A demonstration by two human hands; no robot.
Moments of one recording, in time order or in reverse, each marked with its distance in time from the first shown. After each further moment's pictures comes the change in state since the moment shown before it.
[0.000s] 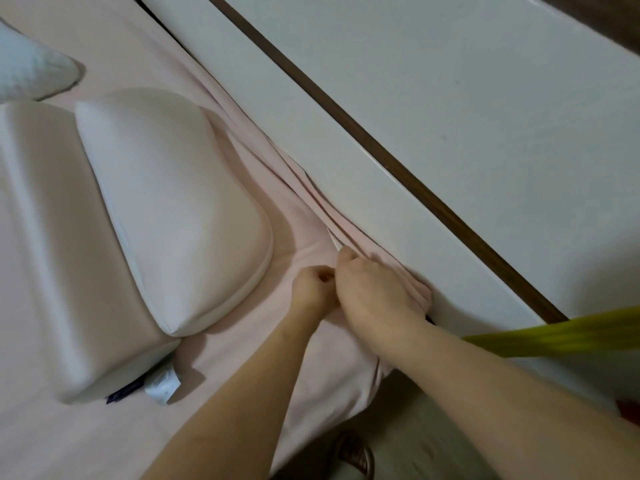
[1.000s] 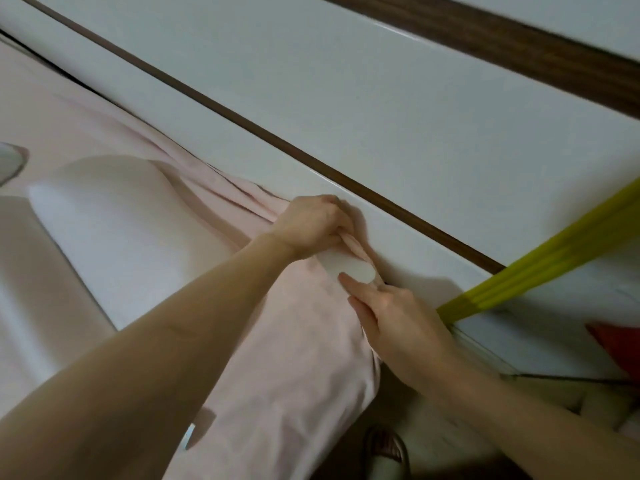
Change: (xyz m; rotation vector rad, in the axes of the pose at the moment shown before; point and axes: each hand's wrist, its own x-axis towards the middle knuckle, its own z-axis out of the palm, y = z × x) left_hand 0.017 0.112 0.005 1.423 -0.354 1.349; right_hand -0.083 0.039 -0.006 0.376 0.228 -0.047
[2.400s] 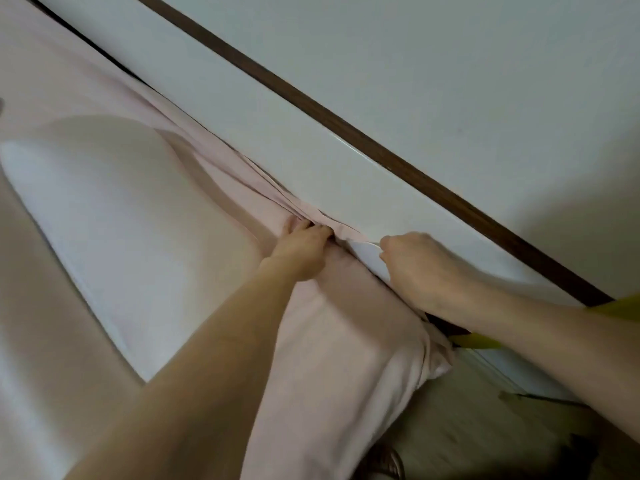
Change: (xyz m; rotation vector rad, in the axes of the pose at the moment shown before) left_hand -0.029 -0.072 0.097 -0.149 -0.263 -0.414; right_hand 0.116 0.007 0.020 -0.495 -0.213 0.184
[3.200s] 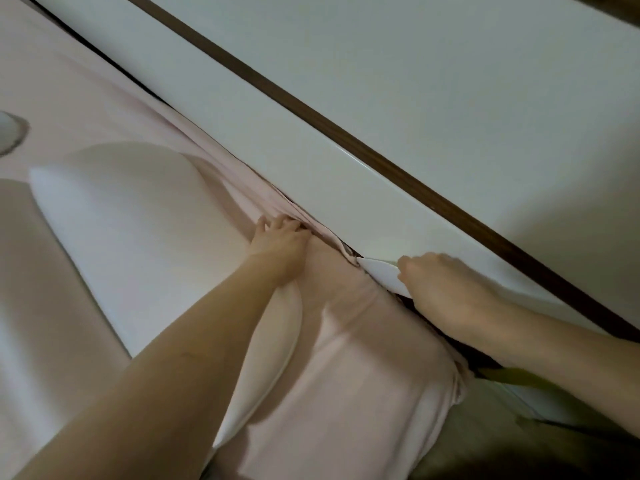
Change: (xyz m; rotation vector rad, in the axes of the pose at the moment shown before) left_hand -0.002 -0.069 -0.044 0.213 -0.012 -0.132; right_hand 0.014 -0.026 -0.026 -0.126 -0.041 -0.069
